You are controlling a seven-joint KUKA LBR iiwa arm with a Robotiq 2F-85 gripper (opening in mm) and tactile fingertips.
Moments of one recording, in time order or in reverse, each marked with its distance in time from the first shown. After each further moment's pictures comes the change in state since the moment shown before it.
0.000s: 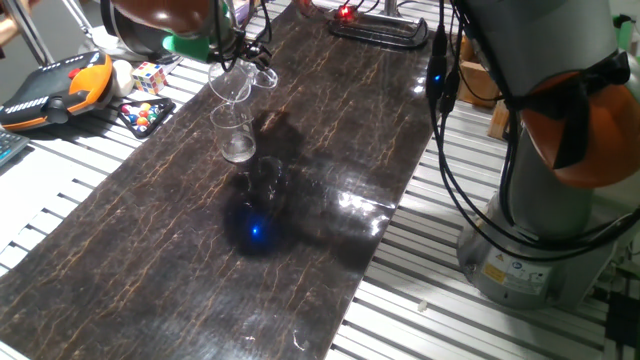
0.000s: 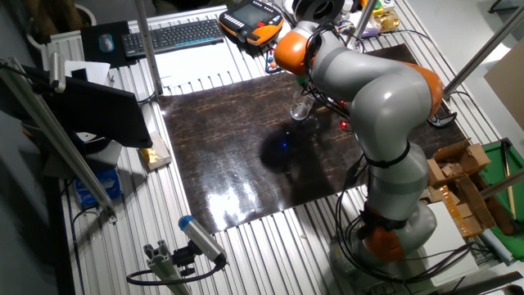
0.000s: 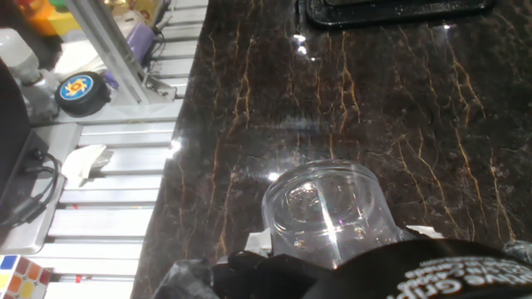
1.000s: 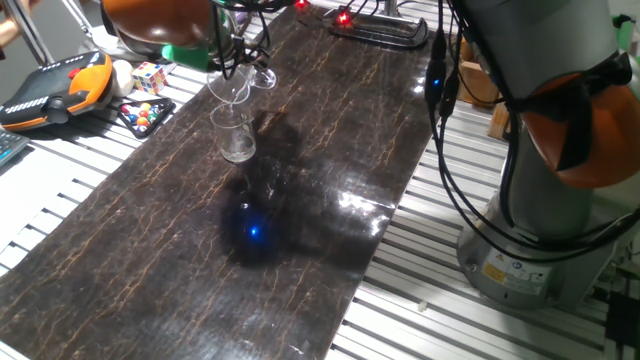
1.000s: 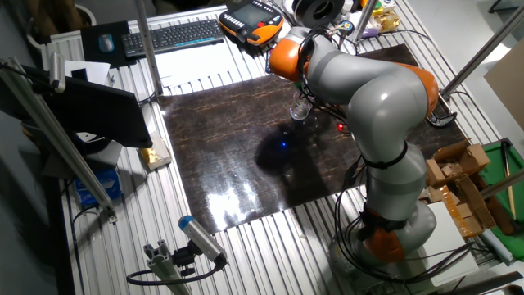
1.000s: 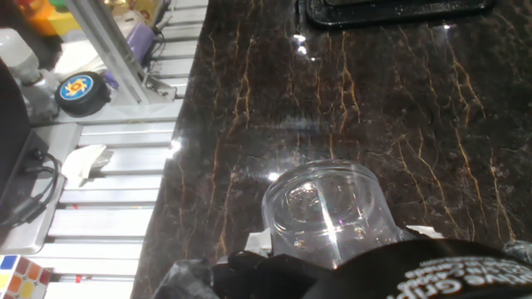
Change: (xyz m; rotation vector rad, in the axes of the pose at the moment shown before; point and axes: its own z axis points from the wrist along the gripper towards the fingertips) arm 0.000 0.004 -0.003 -0.033 -0.059 -0.018
